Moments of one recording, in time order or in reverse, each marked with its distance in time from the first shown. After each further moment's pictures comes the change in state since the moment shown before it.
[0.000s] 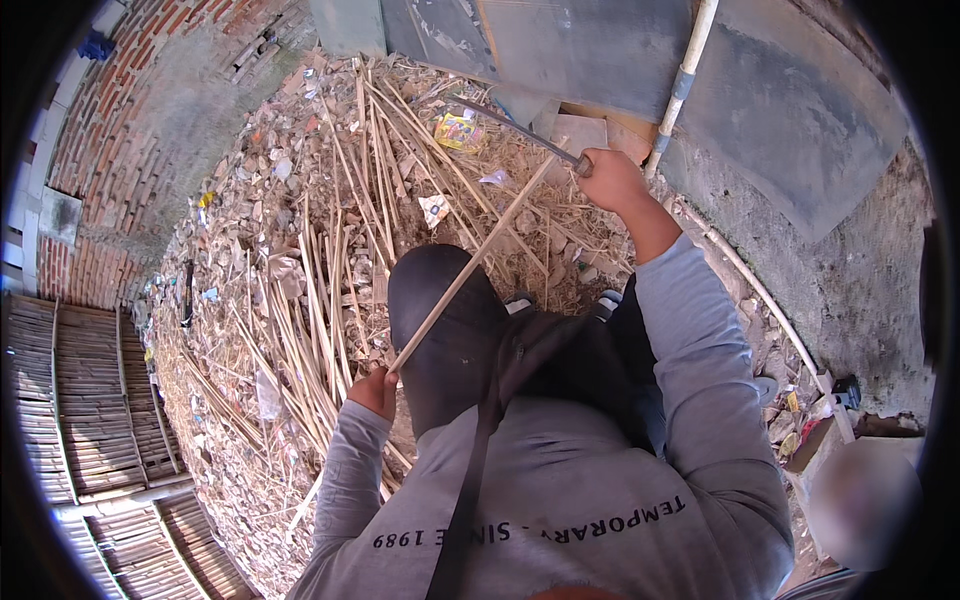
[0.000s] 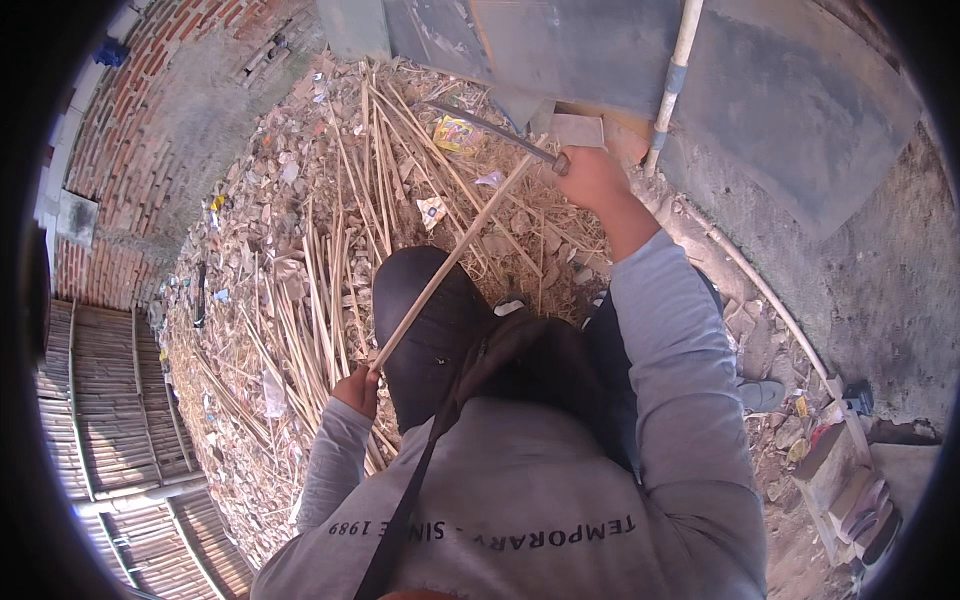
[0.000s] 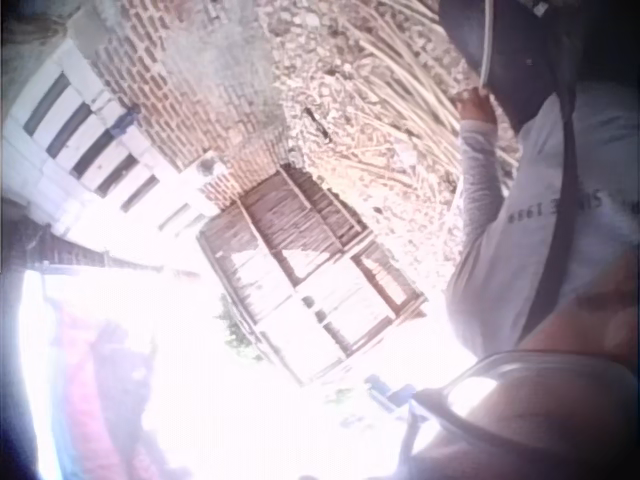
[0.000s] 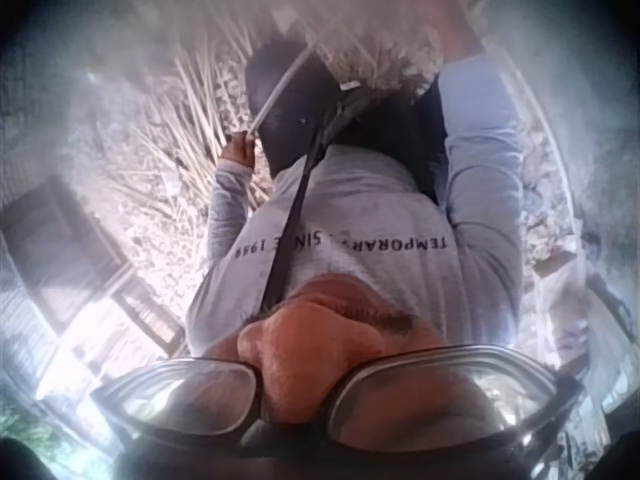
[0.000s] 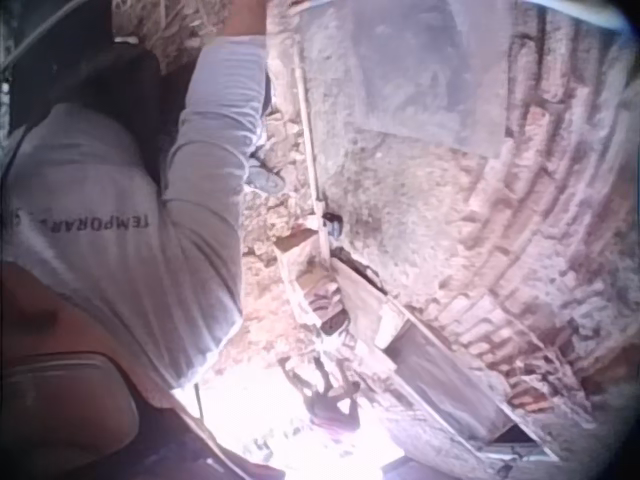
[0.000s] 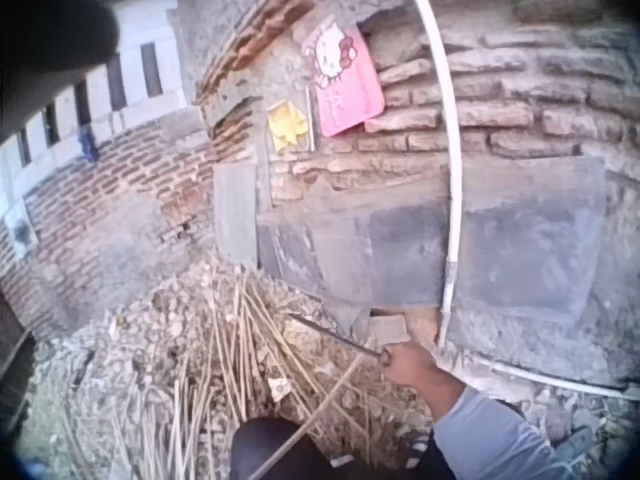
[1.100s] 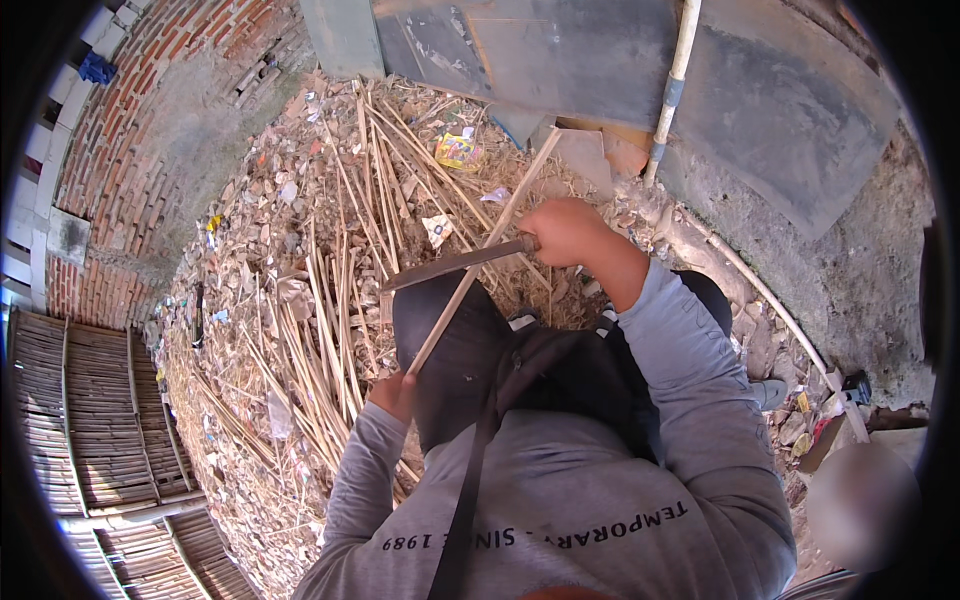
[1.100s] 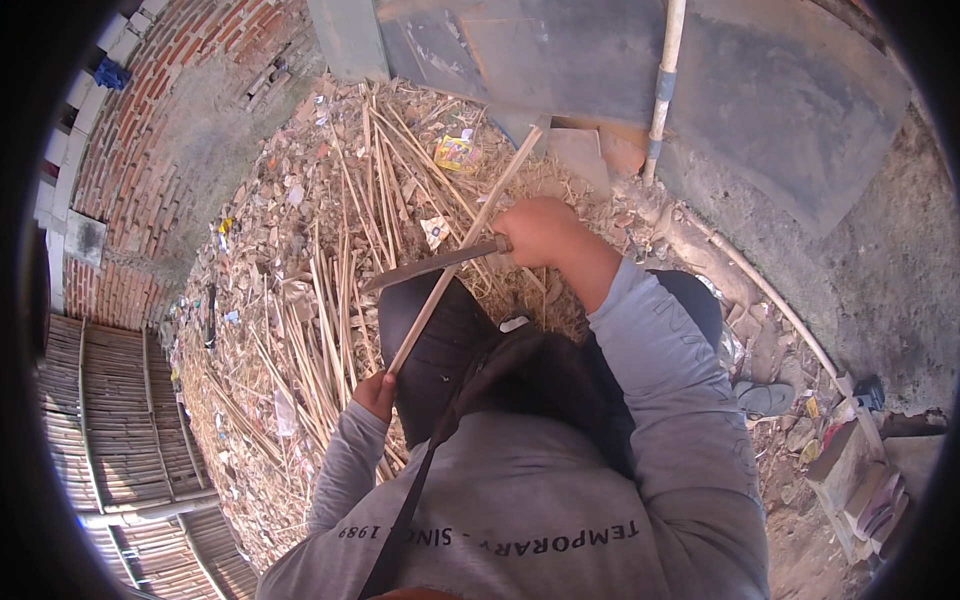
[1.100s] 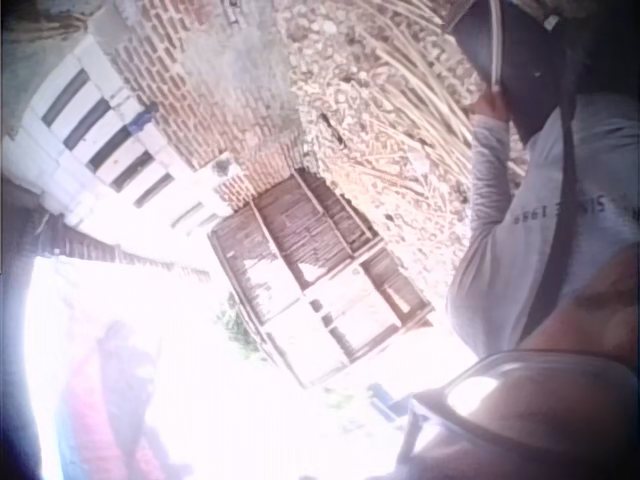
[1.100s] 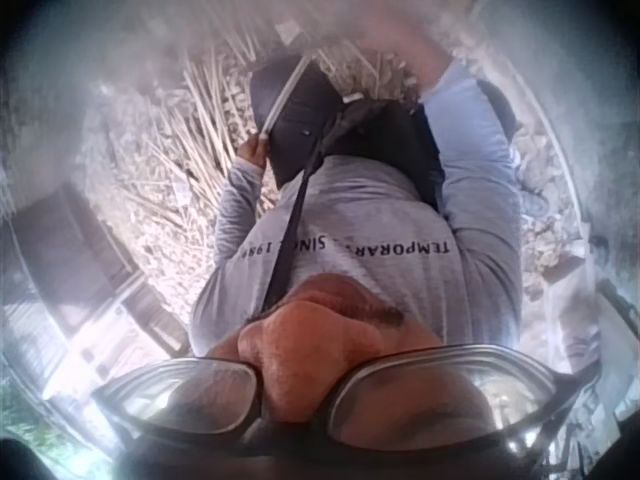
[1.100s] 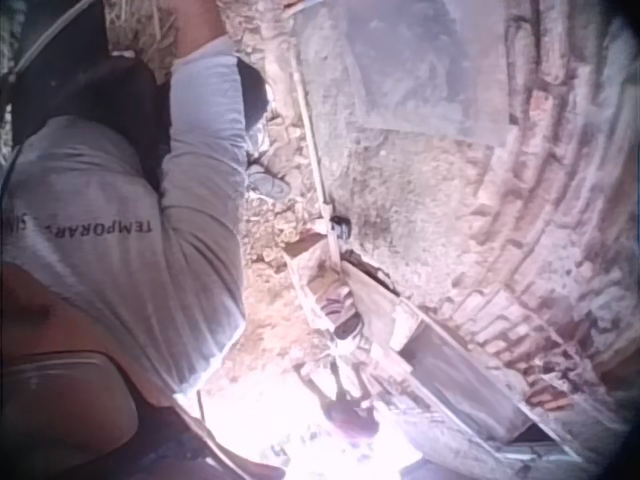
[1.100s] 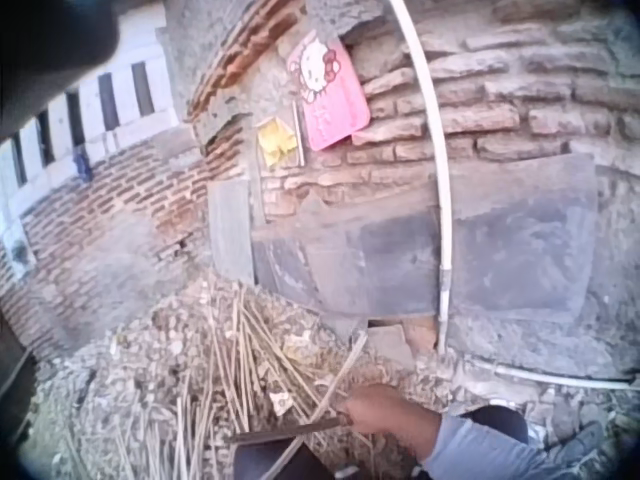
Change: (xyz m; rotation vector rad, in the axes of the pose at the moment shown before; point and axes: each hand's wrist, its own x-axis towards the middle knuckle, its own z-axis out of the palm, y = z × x) left_hand 0.027 -0.002 0.022 -0.226 0.020 0.065; right_hand -0.028 -0.055 0.004 -0.143 -0.251 -0.398
